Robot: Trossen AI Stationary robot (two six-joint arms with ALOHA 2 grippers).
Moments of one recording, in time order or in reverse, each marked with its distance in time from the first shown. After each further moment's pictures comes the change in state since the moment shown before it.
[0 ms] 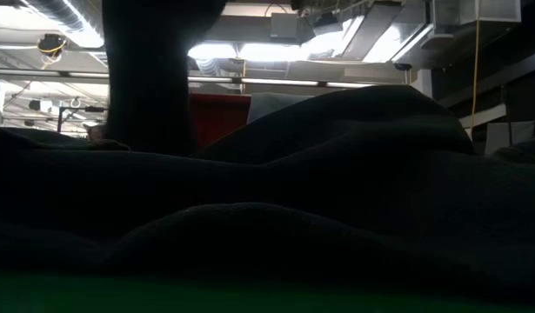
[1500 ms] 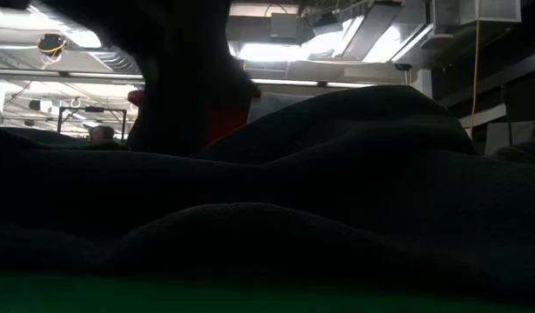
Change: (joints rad) left arm 0.026 0.657 0.000 -0.121 -0.428 -0.636; right arm -0.024 -0.003 0.001 0.146 -0.115 -0.018
